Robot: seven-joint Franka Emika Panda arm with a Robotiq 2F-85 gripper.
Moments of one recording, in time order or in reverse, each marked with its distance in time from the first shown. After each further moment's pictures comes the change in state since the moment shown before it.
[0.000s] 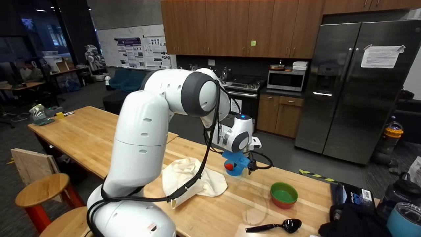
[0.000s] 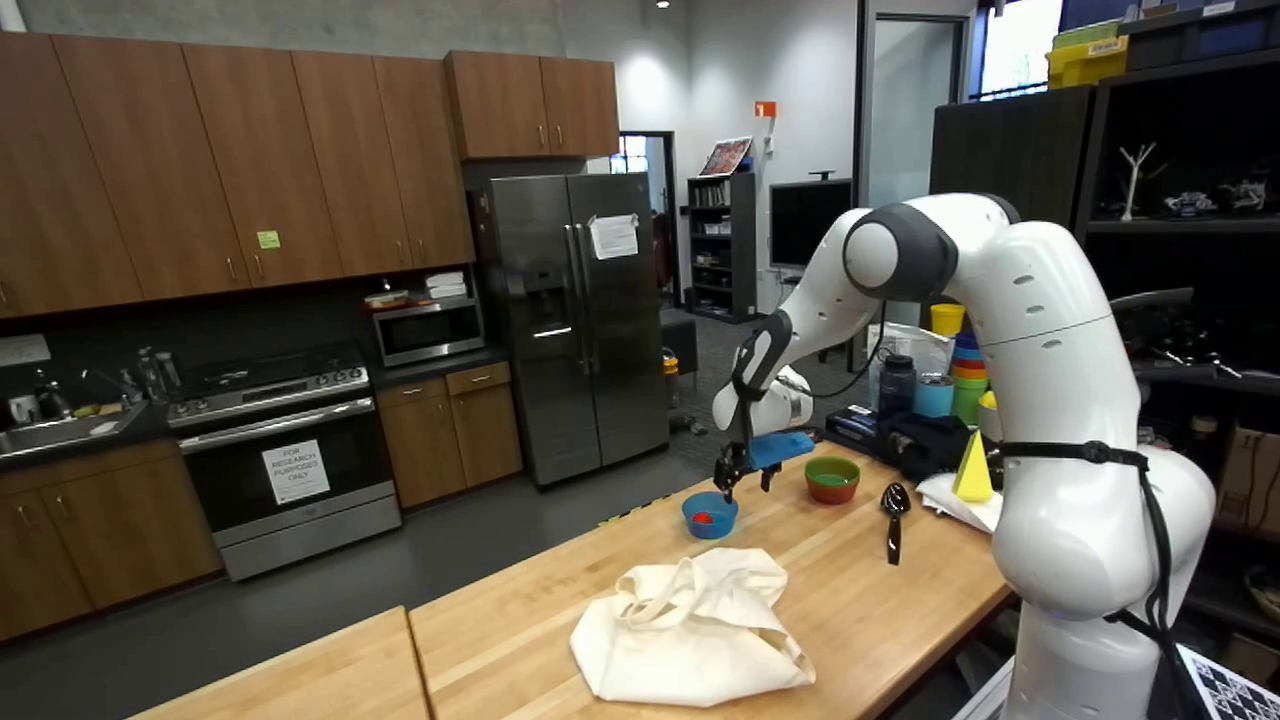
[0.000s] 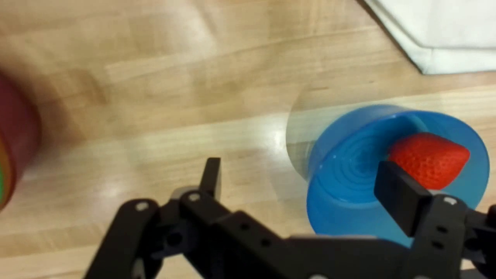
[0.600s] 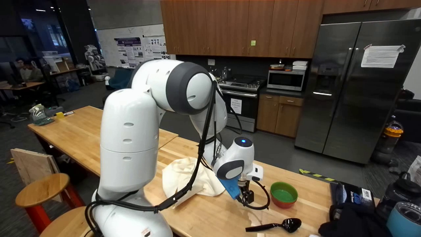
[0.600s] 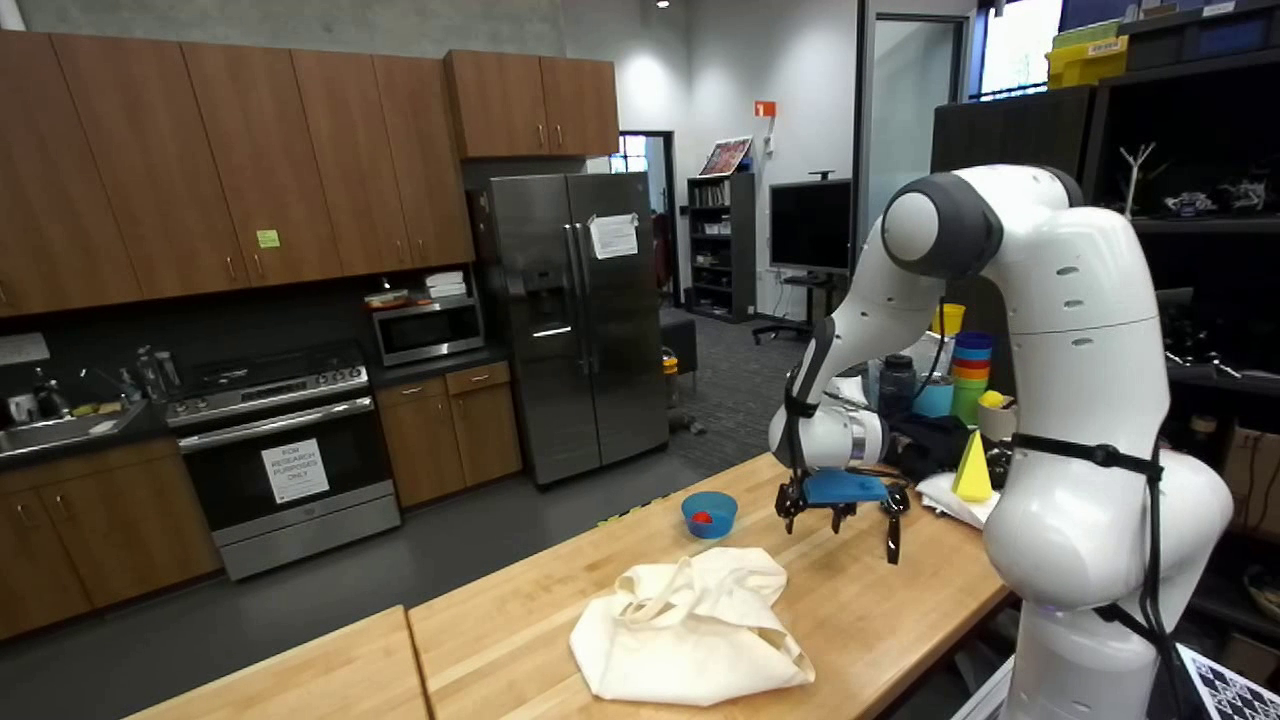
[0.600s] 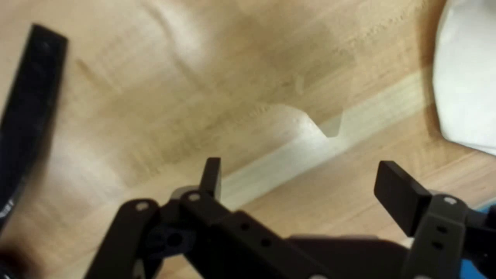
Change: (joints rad) arm -0.126 -0.144 0.023 -0.401 0.270 0.239 0.002
